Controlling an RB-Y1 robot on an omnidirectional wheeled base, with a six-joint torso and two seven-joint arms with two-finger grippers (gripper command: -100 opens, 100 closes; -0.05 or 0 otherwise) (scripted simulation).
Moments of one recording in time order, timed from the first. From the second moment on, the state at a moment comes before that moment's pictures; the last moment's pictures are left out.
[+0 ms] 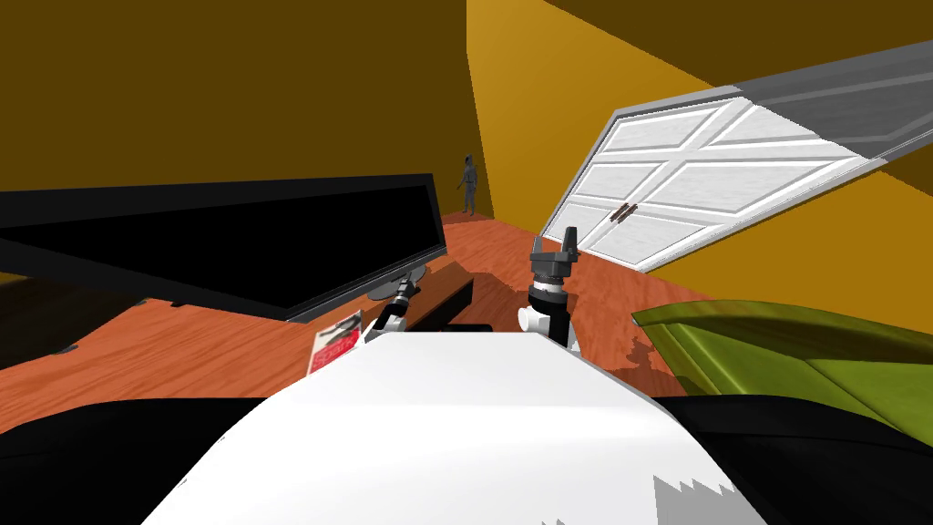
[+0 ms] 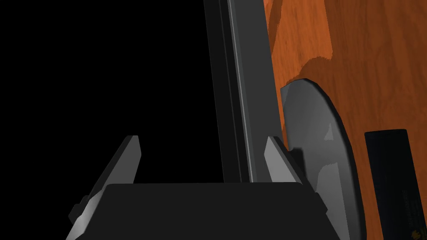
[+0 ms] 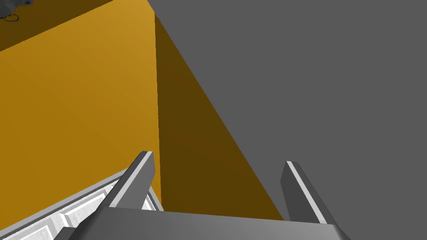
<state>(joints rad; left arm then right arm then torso) 0.35 0.35 -0.04 -1.65 0.26 -0.16 0.02 0.46 0.01 0.04 -2.33 0.04 -0.49 -0.17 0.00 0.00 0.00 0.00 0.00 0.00</state>
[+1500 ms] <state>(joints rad) 0.21 0.52 -0.02 -1.18 0.52 0.17 0.08 0.46 0.01 0.04 -2.33 0.04 -0.49 -0.17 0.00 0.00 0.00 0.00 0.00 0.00</state>
